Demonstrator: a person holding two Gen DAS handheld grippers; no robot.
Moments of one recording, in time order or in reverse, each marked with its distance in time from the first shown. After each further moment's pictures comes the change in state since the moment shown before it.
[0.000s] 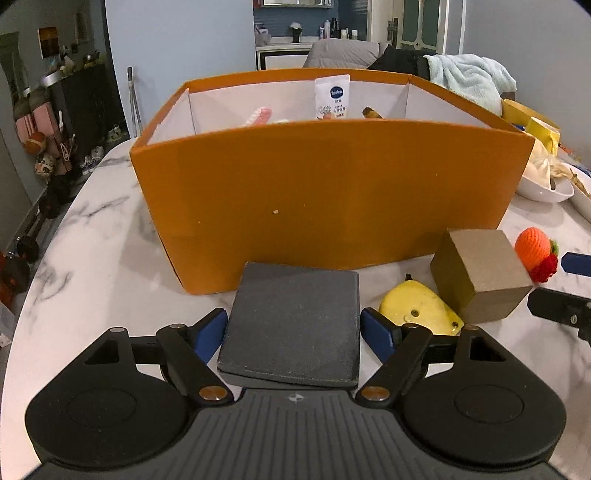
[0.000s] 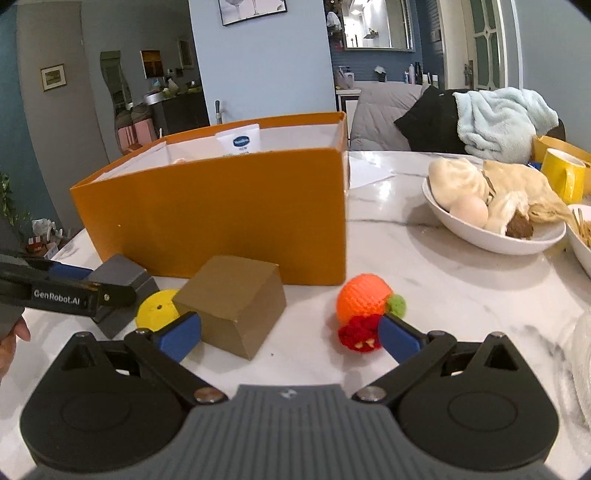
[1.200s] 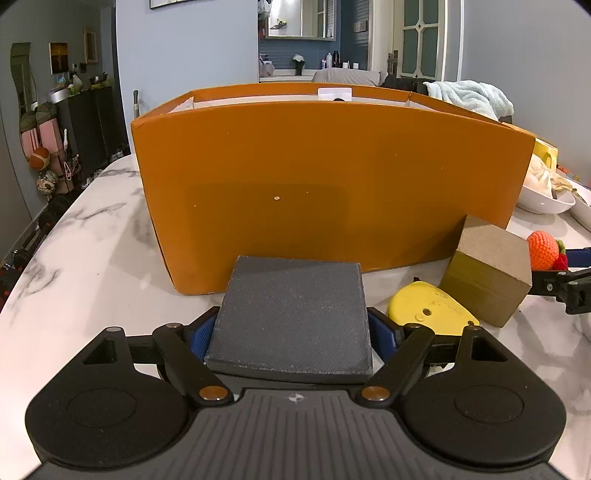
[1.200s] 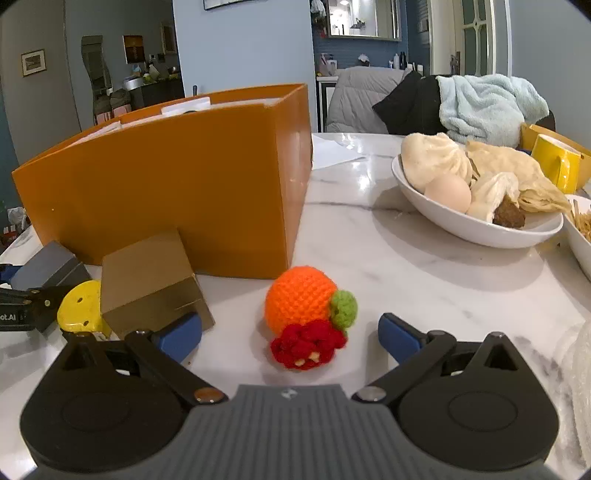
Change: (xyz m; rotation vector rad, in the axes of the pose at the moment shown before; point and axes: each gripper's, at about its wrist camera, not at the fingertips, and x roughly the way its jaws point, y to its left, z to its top) left arm 0.011 0.000 -0.022 -0.022 -0.127 -0.002; right arm 0.045 -0.033 0.003 -0.009 0.039 -0.068
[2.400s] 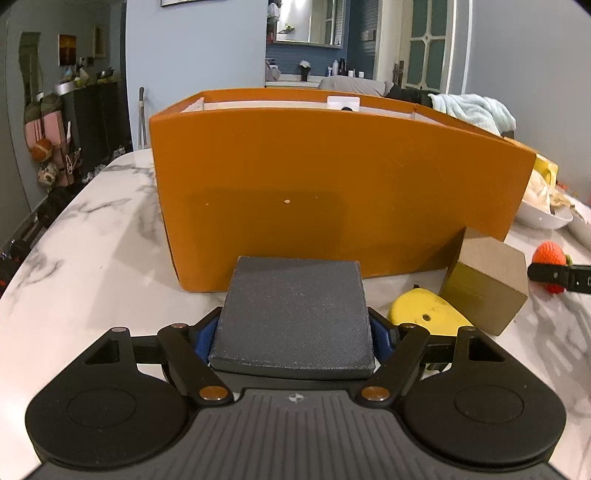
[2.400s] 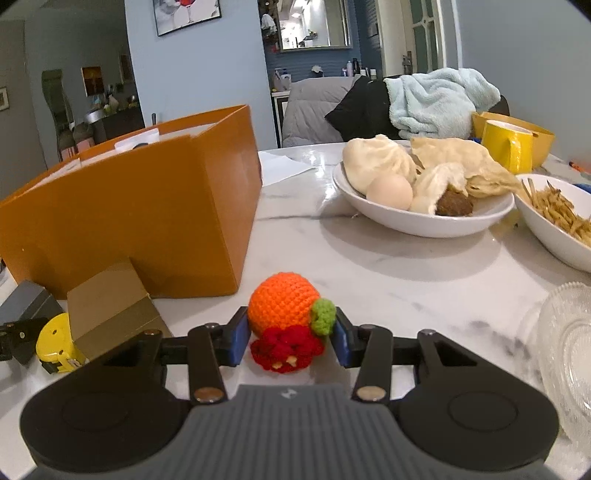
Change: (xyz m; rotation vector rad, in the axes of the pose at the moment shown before) left arm -0.004 0.007 -0.001 -0.055 -0.022 -0.016; right arm -0.015 -0.018 -0.007 0.122 -0.063 -0.090
